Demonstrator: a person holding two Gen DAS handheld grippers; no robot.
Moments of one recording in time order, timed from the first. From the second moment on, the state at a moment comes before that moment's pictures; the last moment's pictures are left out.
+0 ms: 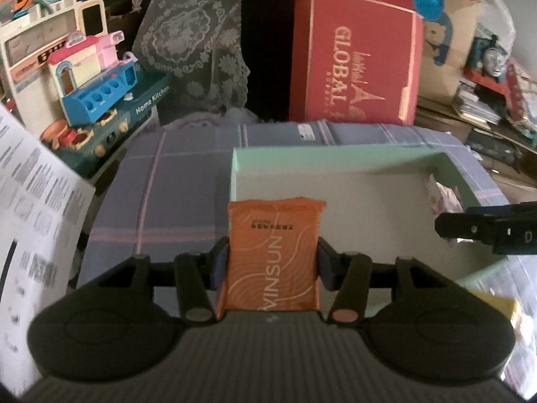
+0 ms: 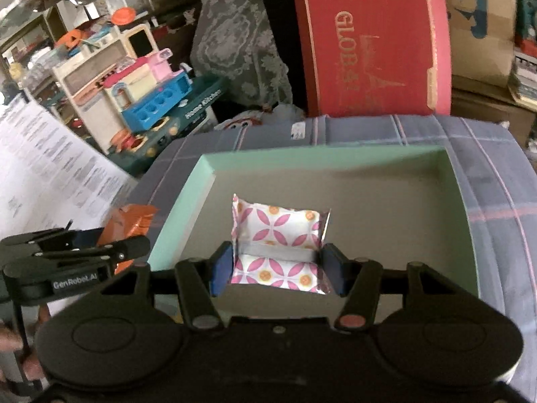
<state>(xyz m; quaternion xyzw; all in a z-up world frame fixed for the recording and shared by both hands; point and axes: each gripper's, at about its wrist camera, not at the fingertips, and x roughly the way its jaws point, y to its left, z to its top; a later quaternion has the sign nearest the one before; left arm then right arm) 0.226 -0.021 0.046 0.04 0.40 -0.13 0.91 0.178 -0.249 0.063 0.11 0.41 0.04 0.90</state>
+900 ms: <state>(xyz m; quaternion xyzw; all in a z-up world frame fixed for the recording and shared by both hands) 0.306 -0.058 0.003 0.08 0.43 -0.07 0.90 0.269 -0.258 0.034 0.14 0.41 0.03 0.90</state>
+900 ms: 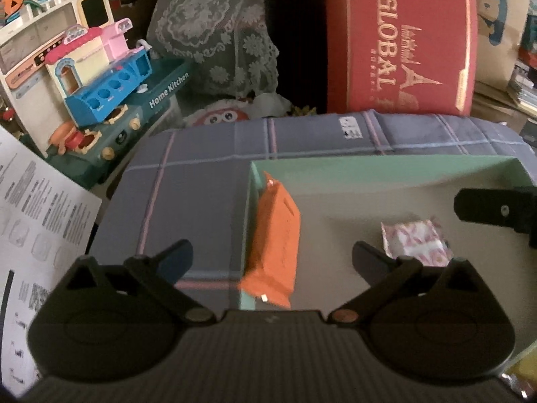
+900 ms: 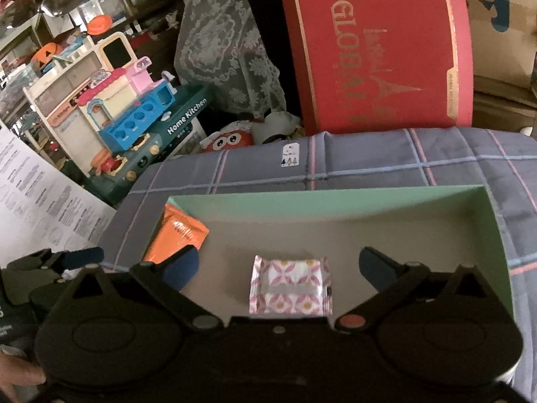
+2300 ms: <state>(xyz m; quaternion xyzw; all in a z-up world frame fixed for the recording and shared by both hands) 0.076 -0.042 -0.047 0.06 0.49 -0.13 0.86 -0.002 -0.322 0.002 0.25 0.42 -0.10 0.86</state>
